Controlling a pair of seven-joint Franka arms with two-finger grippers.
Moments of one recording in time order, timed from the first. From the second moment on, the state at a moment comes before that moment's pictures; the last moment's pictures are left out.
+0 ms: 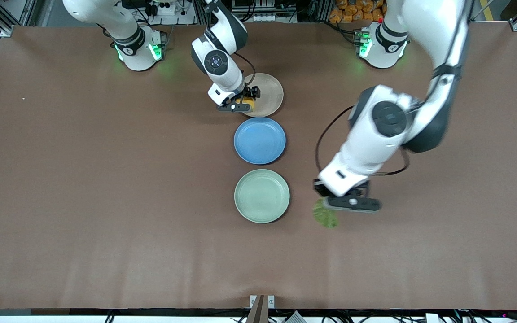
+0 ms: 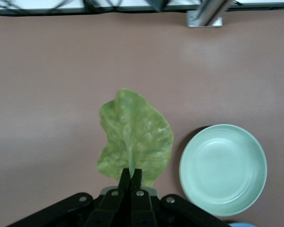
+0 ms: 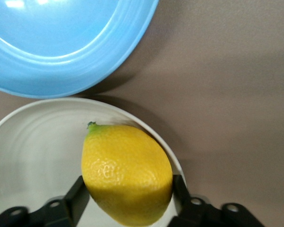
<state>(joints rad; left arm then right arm) -0.40 0.49 -0.06 -1.44 0.00 2.16 -0.37 0.94 0.33 0.07 -2.29 0.53 2.56 0.62</state>
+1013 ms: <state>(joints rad) -0.08 0.44 -0.06 -1.58 0.00 1.98 -0.02 0.97 0.26 -0.05 -2.27 0.47 2.40 0.64</state>
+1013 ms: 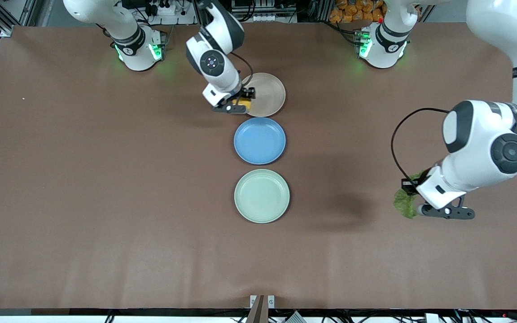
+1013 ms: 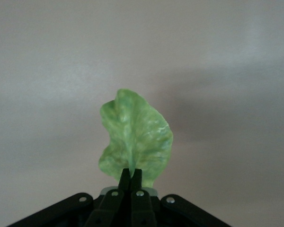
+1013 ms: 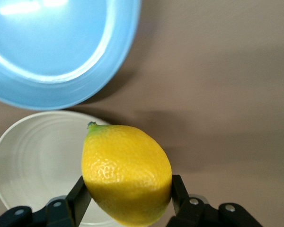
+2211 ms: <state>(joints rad) -0.01 0.59 -0.06 -1.66 0.01 2.18 0.06 0.51 0.27 -0.25 -2.27 0.32 2.28 0.00</state>
